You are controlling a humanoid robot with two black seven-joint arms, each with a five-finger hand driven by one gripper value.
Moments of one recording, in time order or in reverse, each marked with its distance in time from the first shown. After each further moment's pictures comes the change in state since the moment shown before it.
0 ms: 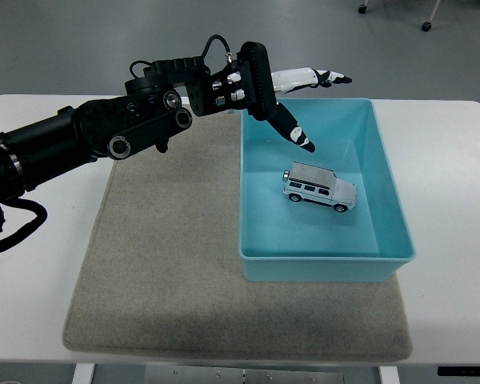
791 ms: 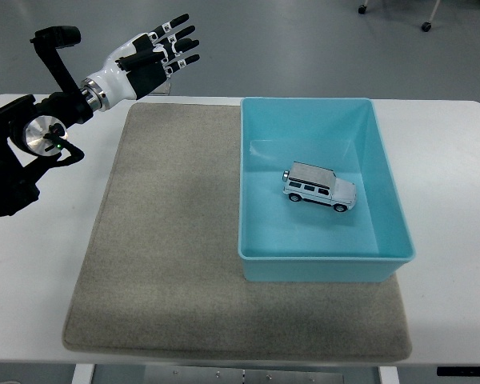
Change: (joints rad) left arm 0.328 0.203 -0.368 0.213 -1.065 -0.361 0.225; right arm 0.000 0.000 0.000 0.000 0.000 0.000 0.000
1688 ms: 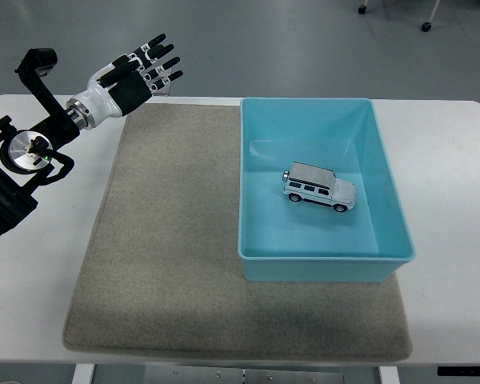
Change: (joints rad) left arm 0.078 -0.012 -0.151 0.004 -0.047 -0.007 0.102; right arm -0.007 0.000 0.001 0.013 0.002 0.012 0.000
